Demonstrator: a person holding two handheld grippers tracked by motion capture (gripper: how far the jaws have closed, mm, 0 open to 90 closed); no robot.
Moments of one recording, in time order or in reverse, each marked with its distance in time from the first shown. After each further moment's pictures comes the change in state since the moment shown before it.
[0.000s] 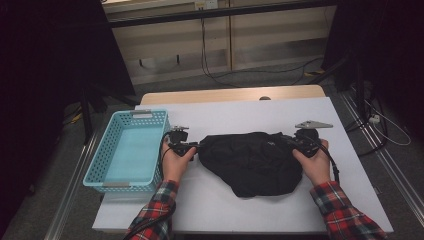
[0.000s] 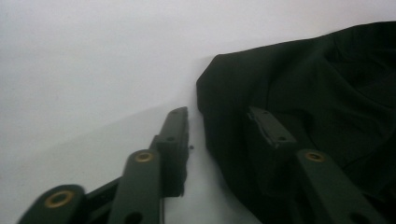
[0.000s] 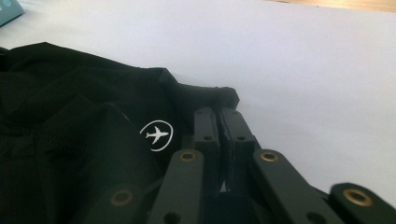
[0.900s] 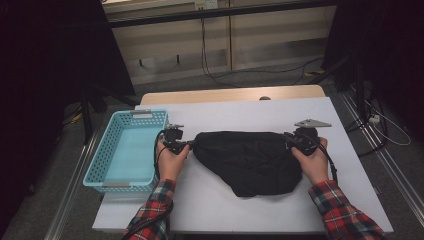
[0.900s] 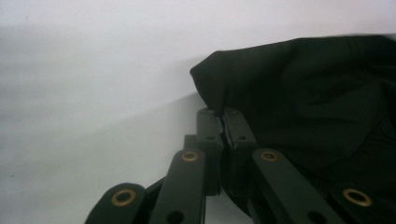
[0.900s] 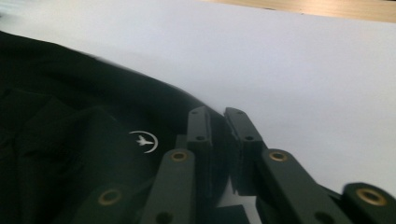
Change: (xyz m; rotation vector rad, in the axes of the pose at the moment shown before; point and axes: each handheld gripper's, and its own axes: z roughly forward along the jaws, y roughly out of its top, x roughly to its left) left arm 0.006 0.005 -0.016 -0.021 0.032 -0.012; right arm -0.002 0.001 0.009 -0.021 -0.046 -0.003
